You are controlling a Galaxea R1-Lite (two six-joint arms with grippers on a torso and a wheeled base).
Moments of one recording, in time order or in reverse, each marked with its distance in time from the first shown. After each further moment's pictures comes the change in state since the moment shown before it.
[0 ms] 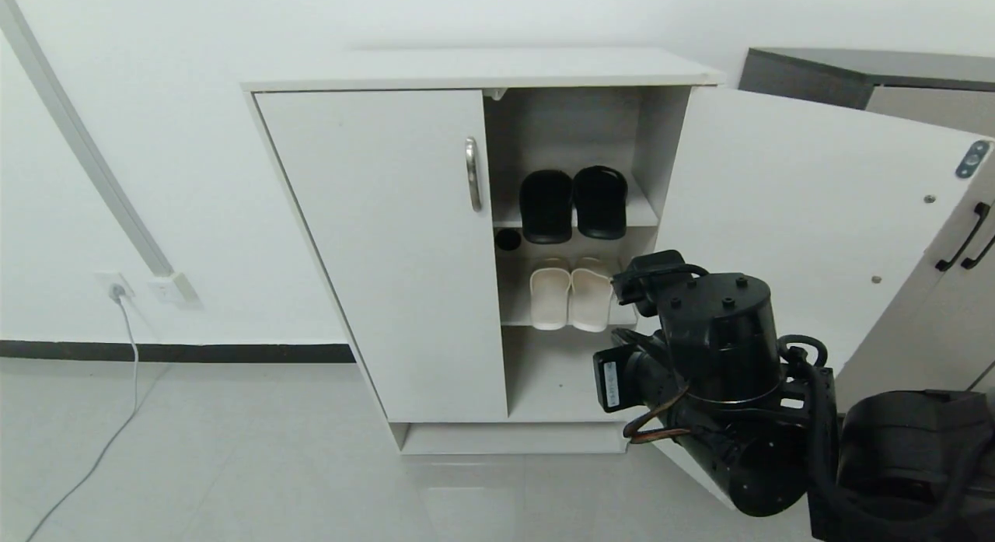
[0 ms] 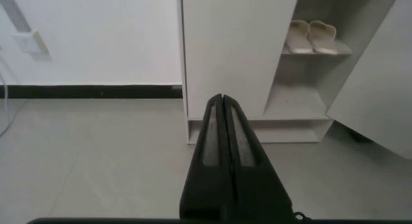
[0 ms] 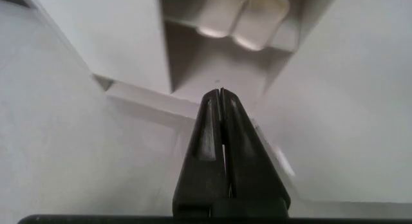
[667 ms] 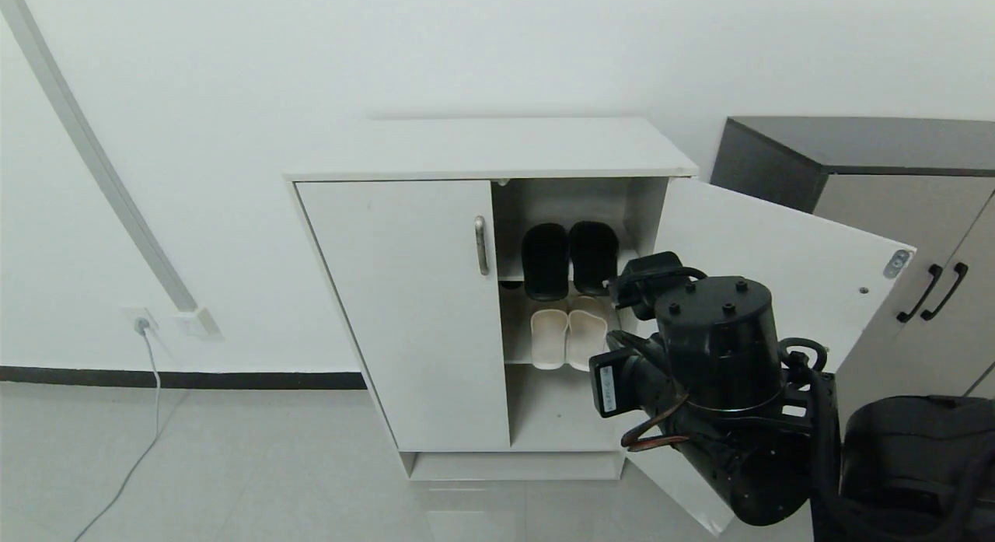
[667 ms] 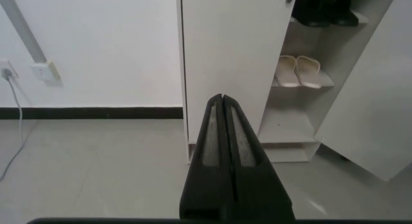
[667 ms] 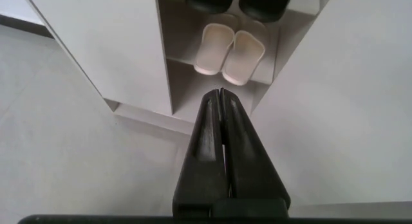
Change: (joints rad) left arm 0.000 0.000 0.000 0.000 -0.001 0.000; right arm 0.002 0.000 0.001 0.001 0.001 0.000
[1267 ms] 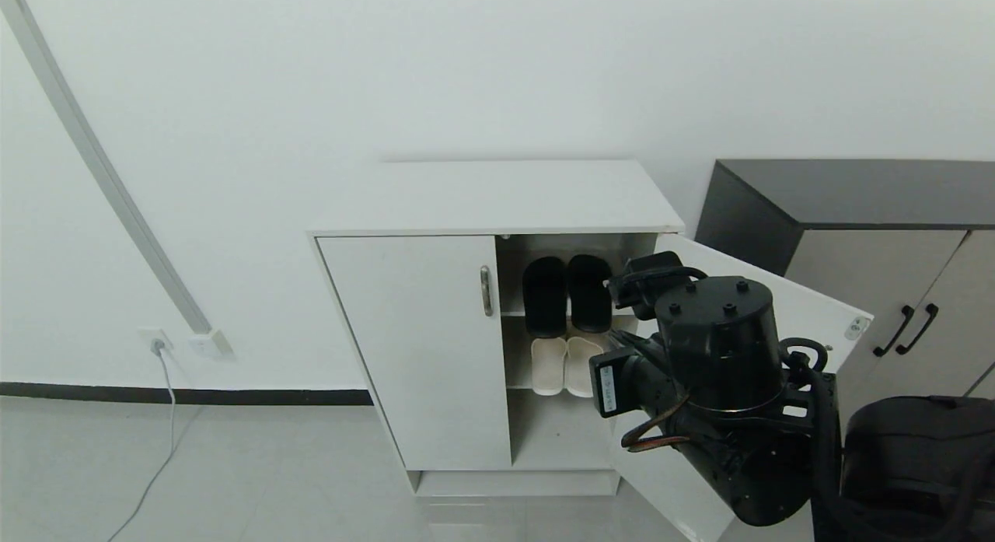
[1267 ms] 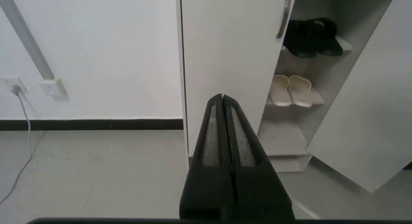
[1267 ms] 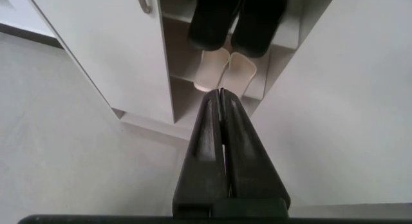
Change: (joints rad) left arm 0.000 0.000 0.000 0.000 -0.001 0.000; right arm -0.001 0.000 0.000 0.000 0.000 0.000
